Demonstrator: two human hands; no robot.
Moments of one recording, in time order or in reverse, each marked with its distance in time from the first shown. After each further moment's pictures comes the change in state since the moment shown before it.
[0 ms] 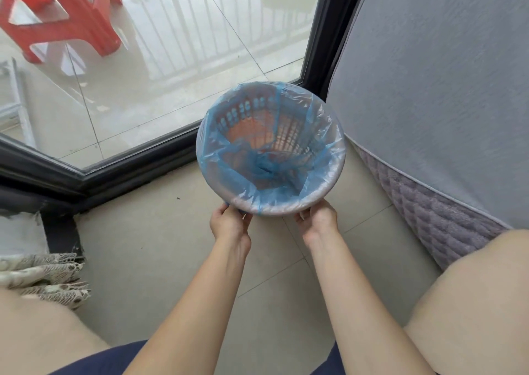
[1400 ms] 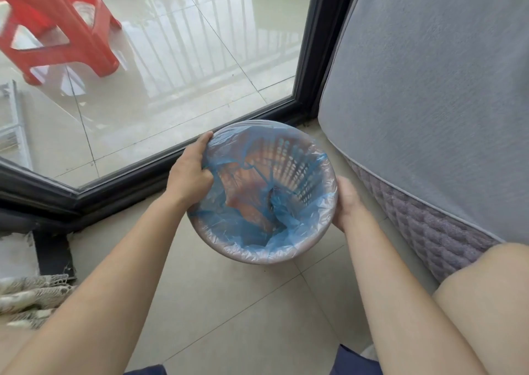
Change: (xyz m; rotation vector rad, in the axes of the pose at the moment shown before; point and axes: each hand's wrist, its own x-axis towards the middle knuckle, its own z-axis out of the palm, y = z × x) left_hand 0.052 0.118 0.023 1.343 -0.282 0.996; right_hand 0.058 -0.080 -0.019 -0.367 -0.254 -0.015
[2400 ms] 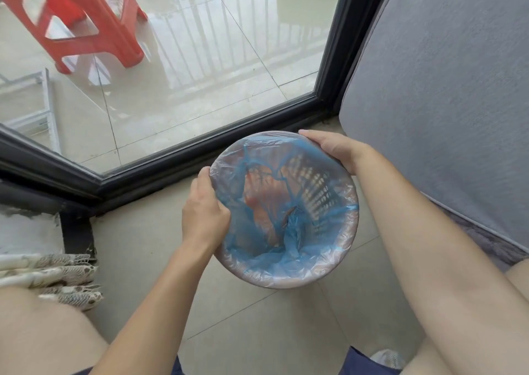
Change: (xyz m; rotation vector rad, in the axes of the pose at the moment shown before) left_hand -0.087 0.008 0.010 0.009 0.180 -0.221; right_hand 0.014 -0.086 0.074 -0.707 -0.335 0.080
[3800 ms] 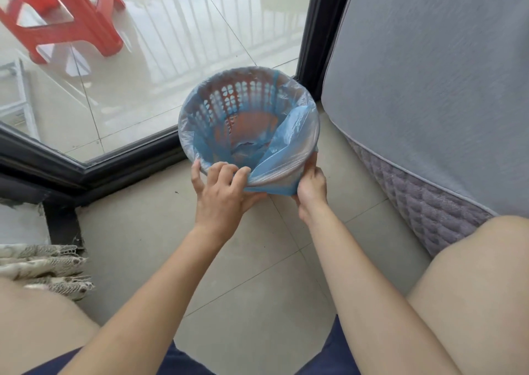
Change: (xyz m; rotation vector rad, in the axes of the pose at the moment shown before) left_hand -0.022 -0.005 0.047 0.442 0.219 0.689; right_hand -0.007 0.115 0.087 0.671 0.577 -0.202
